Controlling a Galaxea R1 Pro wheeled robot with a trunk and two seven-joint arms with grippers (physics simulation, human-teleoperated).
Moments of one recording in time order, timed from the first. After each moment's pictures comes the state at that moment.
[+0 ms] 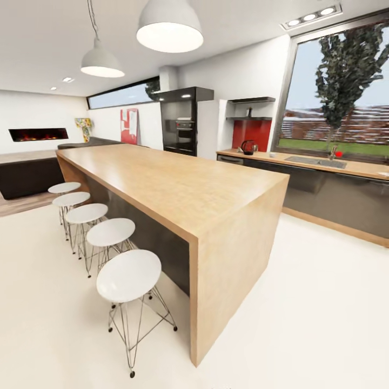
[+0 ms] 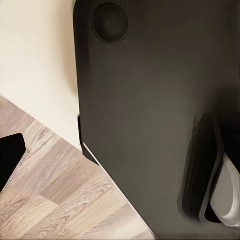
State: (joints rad) left arm 0.00 0.00 0.00 0.00 0.00 0.00 0.00; right arm -0.03 0.06 0.00 -0.05 0.00 -0.01 0.00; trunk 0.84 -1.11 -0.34
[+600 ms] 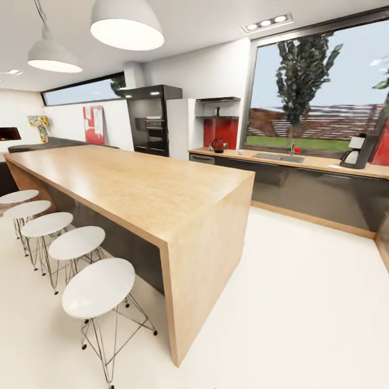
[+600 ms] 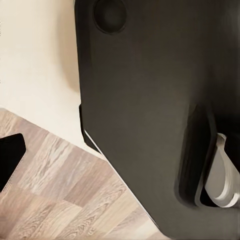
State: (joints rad) left arm 0.00 -0.01 0.00 0.00 0.00 0.00 0.00; right arm -0.03 0.06 0.00 -0.05 0.00 -0.01 0.00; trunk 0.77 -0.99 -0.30
